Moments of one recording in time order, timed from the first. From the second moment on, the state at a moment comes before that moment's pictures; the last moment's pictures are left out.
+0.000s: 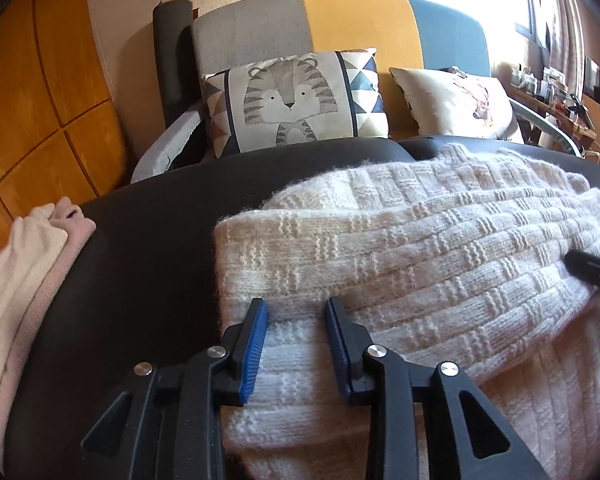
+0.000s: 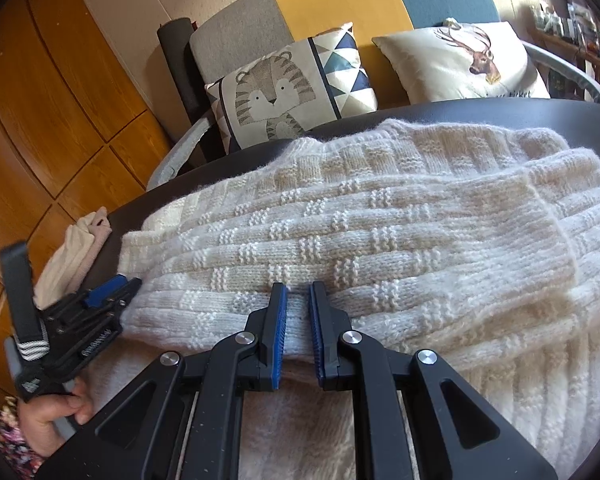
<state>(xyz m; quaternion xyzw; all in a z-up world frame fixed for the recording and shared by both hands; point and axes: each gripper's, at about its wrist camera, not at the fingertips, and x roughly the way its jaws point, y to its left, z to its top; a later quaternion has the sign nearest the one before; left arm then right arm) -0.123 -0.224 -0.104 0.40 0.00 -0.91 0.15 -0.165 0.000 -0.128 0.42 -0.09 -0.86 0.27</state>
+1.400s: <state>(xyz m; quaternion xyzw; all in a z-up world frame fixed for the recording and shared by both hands) -0.121 -0.219 -0.114 0.39 -0.03 -0.91 0.16 -0.186 0.062 -0.133 0.41 -0.06 -0.89 0.20</state>
